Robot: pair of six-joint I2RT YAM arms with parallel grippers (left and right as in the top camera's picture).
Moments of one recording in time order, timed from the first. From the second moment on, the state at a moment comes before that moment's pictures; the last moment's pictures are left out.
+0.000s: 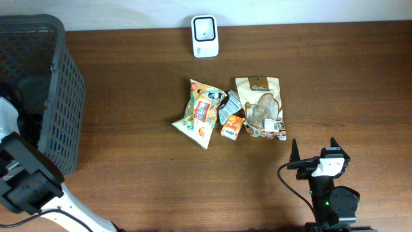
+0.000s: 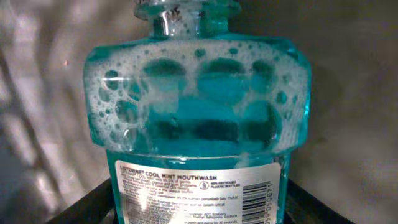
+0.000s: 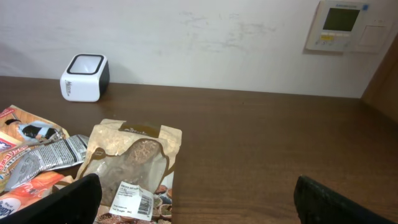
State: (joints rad) left arm 0.65 2.14 1.71 -1.07 -0.15 -0.76; right arm -0.02 0.01 0.01 -0.08 0.00 -0.06
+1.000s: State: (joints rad) left arm -0.40 2.03 2.20 -1.47 0.00 -0.70; right arm -0.02 0.01 0.01 -0.08 0.00 -0.06
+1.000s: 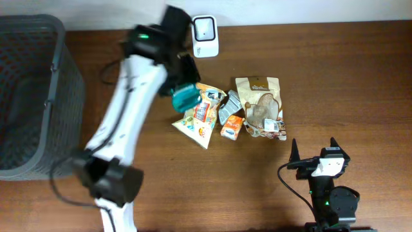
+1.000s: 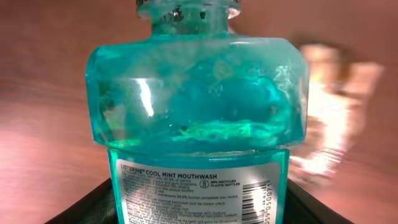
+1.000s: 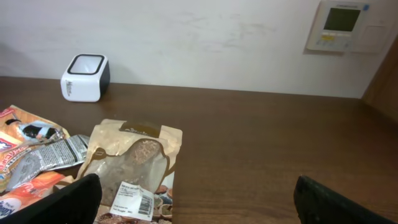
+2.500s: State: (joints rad) left arm -0.25 1.82 2.29 -1.69 -0.15 -0.28; right arm -0.02 0.01 0.01 -0.08 0.00 -0.06
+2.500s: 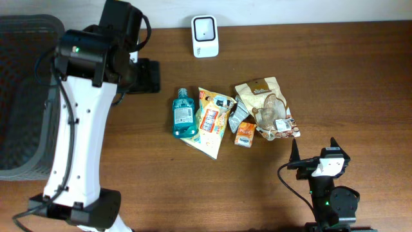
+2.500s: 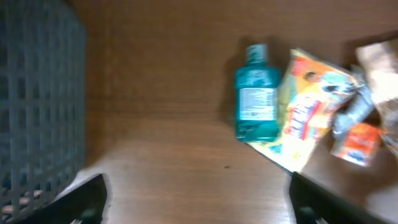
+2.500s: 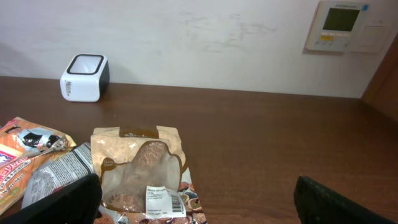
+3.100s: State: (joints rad) left arm 0.37 2.01 2.25 -1.13 -0.20 -0.34; right arm -0.02 0.01 0.01 -0.08 0.00 -0.06
